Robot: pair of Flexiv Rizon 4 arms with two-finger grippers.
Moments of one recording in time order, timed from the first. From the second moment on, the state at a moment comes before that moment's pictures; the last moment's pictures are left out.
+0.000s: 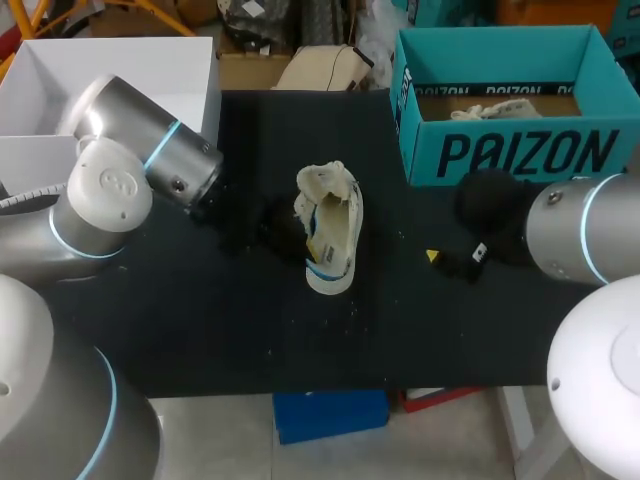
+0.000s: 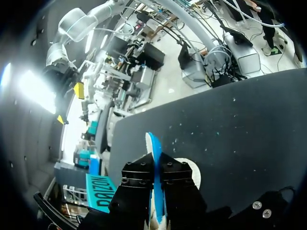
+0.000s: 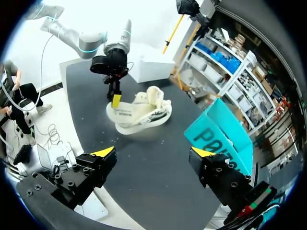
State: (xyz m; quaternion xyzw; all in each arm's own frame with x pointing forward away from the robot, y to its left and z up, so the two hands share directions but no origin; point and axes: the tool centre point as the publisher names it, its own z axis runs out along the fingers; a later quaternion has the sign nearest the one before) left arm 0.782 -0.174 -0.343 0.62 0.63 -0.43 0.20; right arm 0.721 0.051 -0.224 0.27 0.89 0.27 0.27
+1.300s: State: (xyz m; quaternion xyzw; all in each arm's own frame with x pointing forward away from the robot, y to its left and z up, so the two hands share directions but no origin) left arm 0.840 -0.194 -0.364 0.61 0.66 -0.39 0.20; right arm 0.721 0.051 -0.224 0.27 0.89 0.27 0.27
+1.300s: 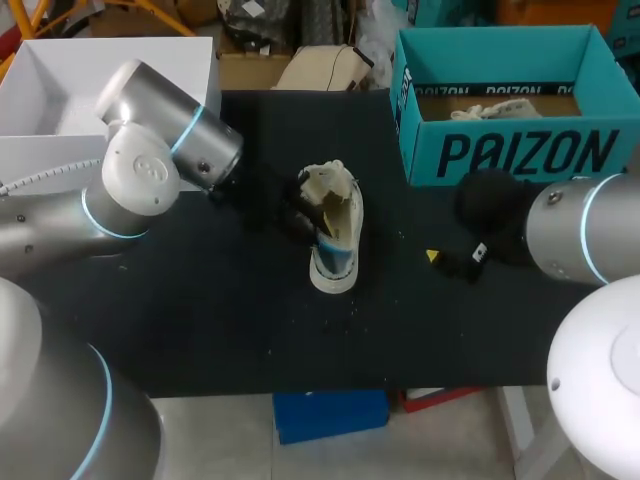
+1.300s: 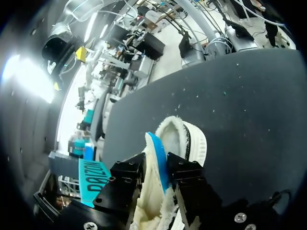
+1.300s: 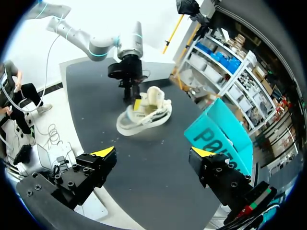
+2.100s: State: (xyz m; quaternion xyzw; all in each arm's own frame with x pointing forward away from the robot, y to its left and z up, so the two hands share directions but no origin) left arm 0.817 -0.175 -0.344 0.65 0.67 -0.30 0.21; right arm 0.721 0.051 -0.224 0.27 0.89 0.27 0.27
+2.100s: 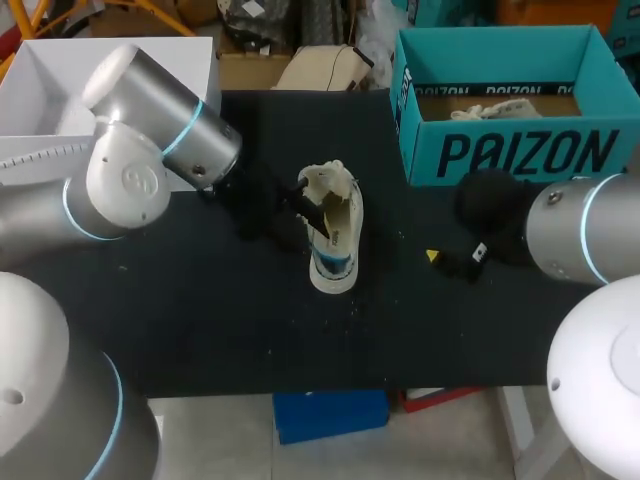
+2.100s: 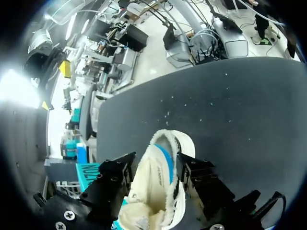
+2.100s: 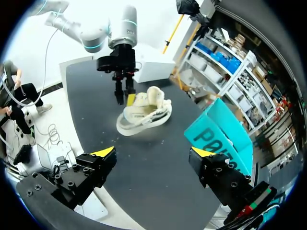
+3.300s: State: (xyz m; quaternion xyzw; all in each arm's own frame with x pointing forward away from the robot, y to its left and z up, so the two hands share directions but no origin) left arm 0.832 -0.184 -0.371 0.69 0.68 -0.17 0.20; right arm 0.721 0.051 -0.224 0.27 0.89 0.27 0.27
